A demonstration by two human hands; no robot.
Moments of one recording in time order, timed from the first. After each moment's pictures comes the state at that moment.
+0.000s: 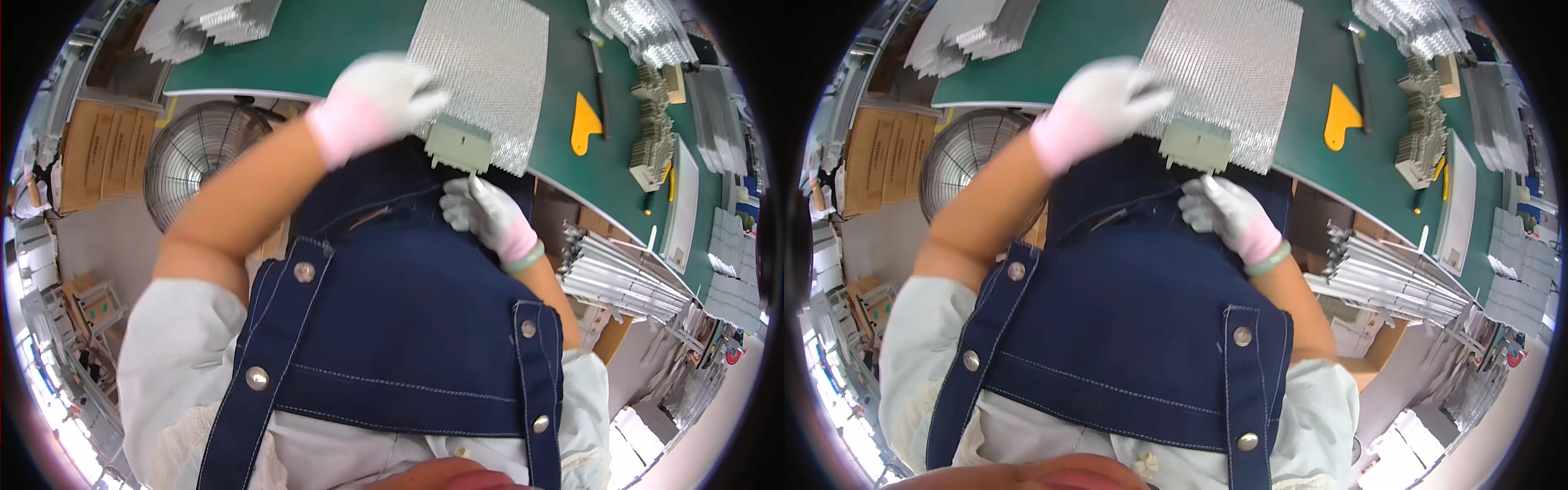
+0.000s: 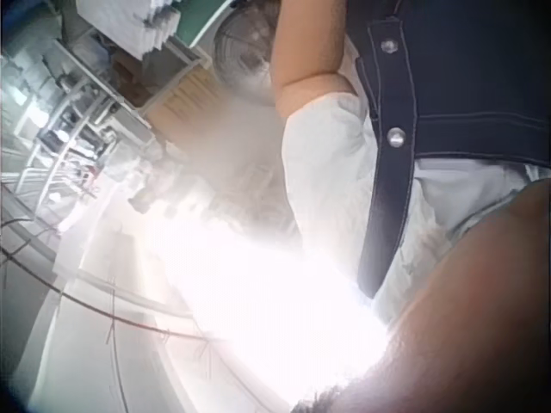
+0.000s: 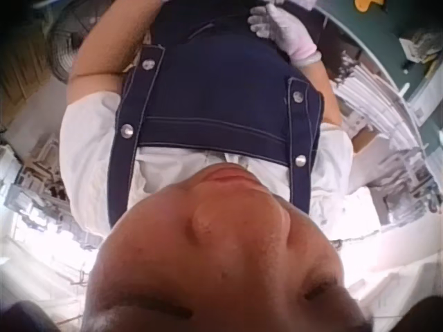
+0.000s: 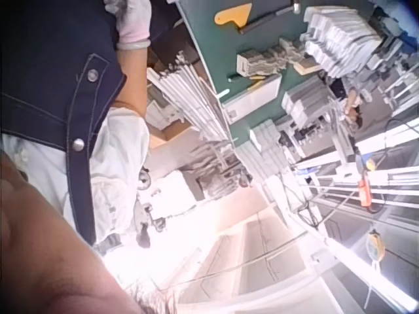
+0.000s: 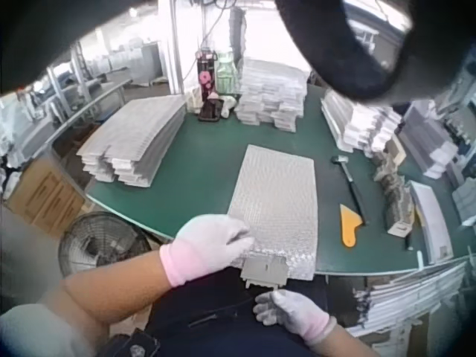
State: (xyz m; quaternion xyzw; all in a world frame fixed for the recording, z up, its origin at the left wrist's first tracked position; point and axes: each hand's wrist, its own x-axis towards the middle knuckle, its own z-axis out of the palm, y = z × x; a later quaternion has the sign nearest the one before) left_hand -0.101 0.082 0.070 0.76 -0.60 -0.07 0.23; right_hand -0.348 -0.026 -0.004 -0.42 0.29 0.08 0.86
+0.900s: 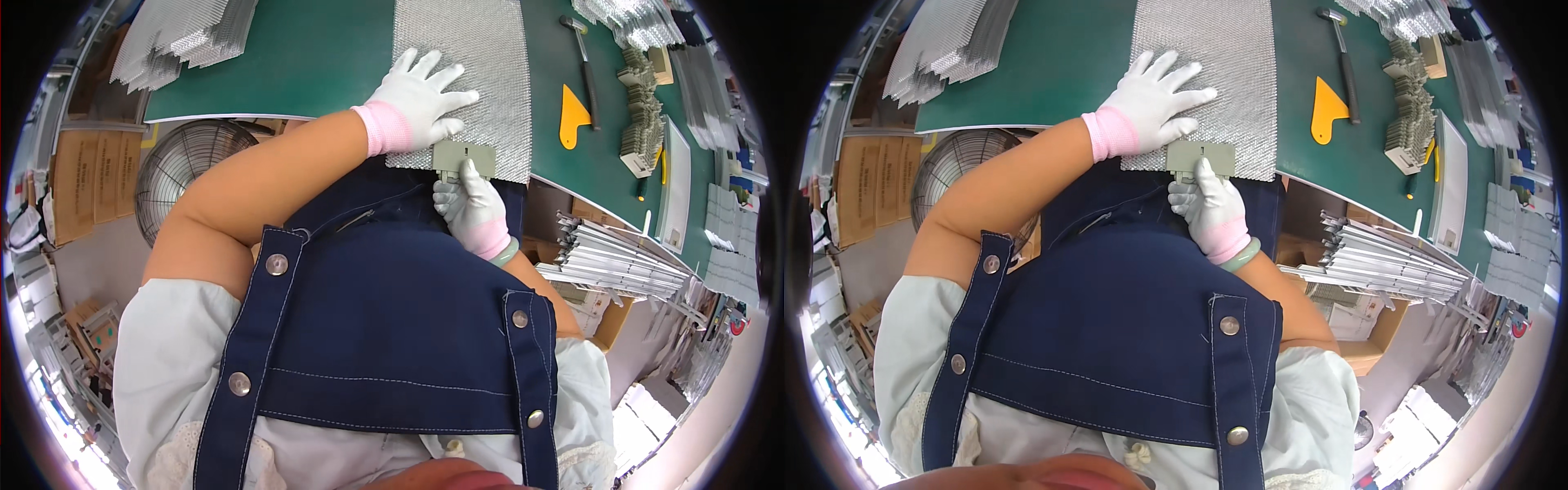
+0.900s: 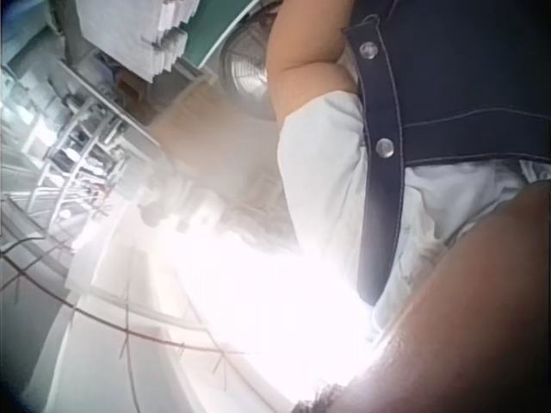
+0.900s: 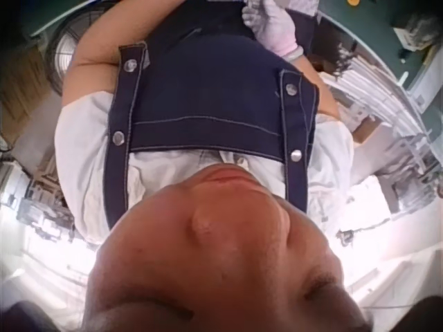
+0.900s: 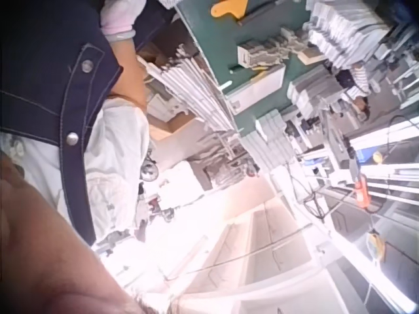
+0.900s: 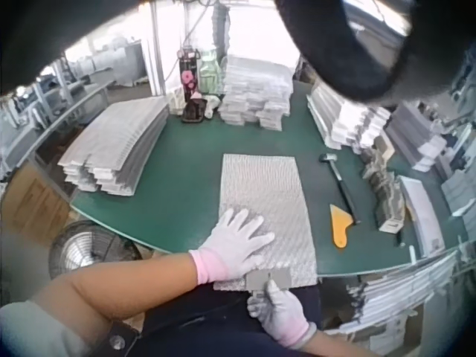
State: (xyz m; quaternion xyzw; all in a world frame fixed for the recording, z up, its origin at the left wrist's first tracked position) left_hand -0.111 0.028 0.009 0.69 -0.71 0.05 0.12; right_hand -0.319 0.003 -0.005 -0.30 0.37 -0.15 0.86
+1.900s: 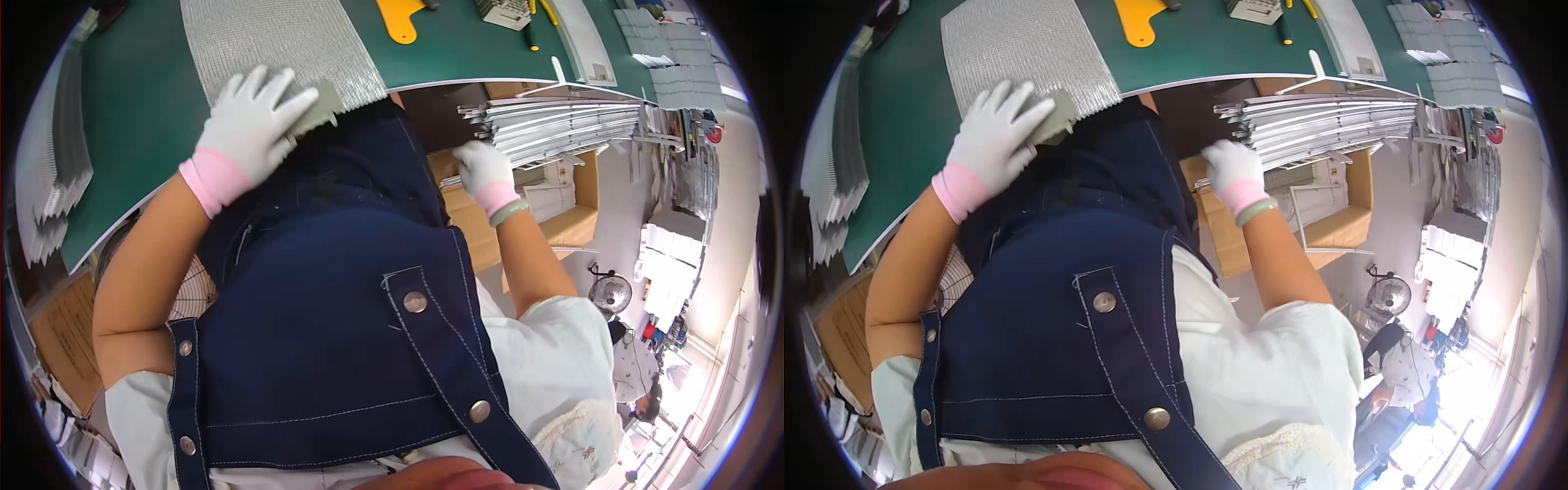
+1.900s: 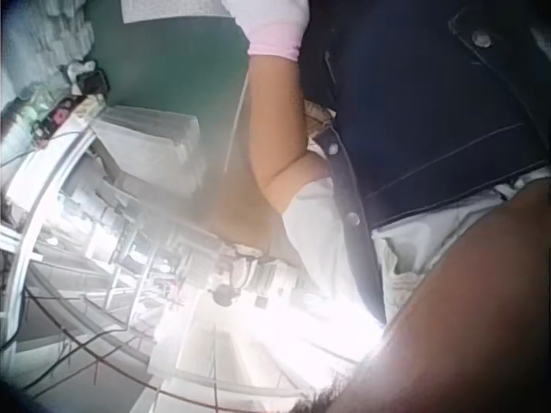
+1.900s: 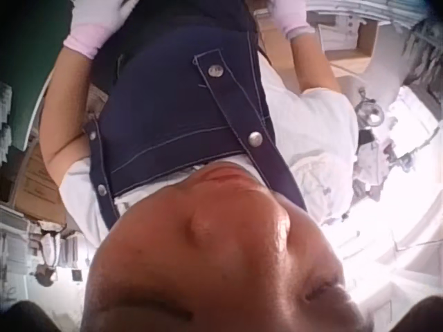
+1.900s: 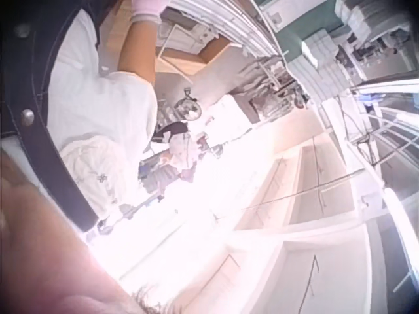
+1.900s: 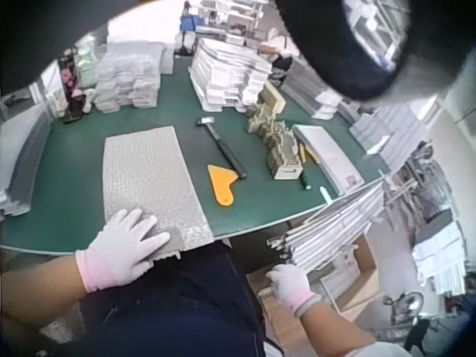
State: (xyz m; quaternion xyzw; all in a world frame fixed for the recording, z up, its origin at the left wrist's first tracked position) left_hand -0.144 0.034 0.049 0.57 -0.82 0.00 0.05; right_hand -0.534 -0.066 -0.018 -0.89 0.45 0.10 0.07
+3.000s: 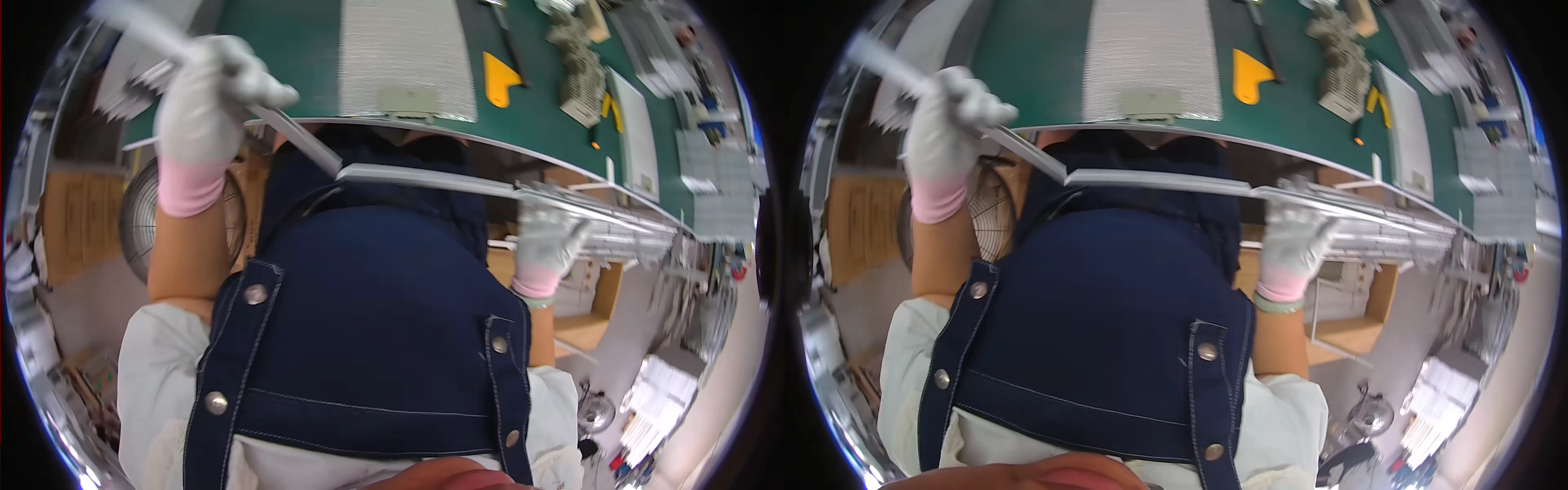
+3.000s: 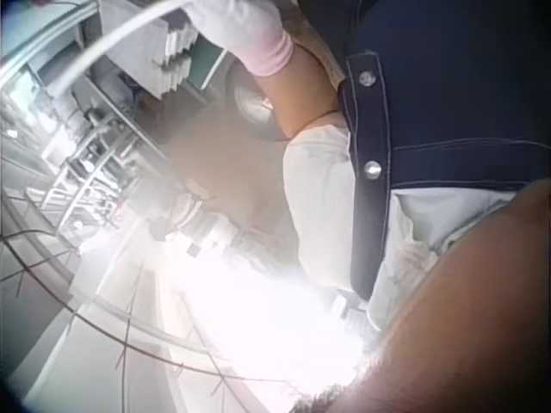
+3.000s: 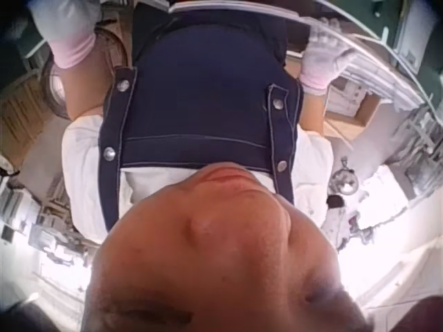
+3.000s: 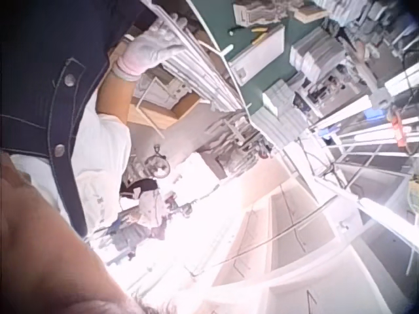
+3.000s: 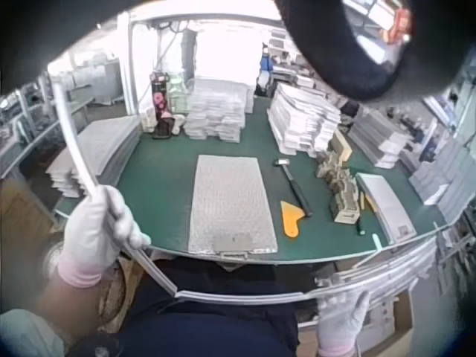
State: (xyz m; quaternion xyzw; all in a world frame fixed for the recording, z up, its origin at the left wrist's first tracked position) left_hand -0.116 0.142 0.146 0.42 -0.41 -0.35 0.73; right_hand -0.506 -0.025 0.043 -0.22 0.26 -0.56 0.75
